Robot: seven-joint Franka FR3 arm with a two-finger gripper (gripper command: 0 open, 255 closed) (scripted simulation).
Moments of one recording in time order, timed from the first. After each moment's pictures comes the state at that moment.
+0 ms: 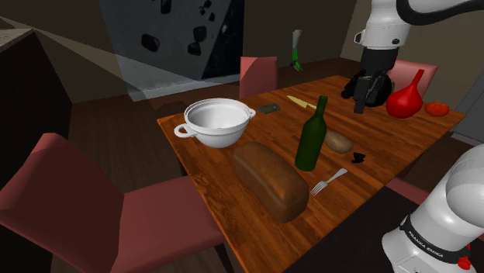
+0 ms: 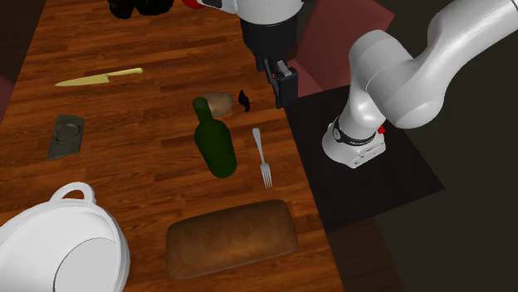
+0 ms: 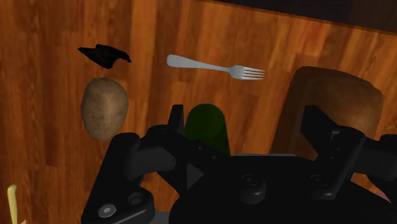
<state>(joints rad) -0.02 -0.79 0.02 -2.45 -0.03 1.56 -0.08</state>
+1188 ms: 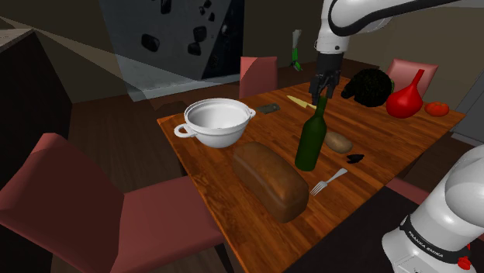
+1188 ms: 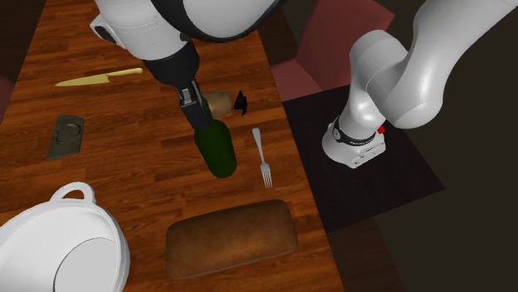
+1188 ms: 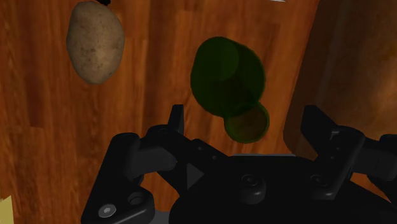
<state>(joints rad) -0.04 -0.33 -0.02 -2.21 -0.02 1.78 -0.09</state>
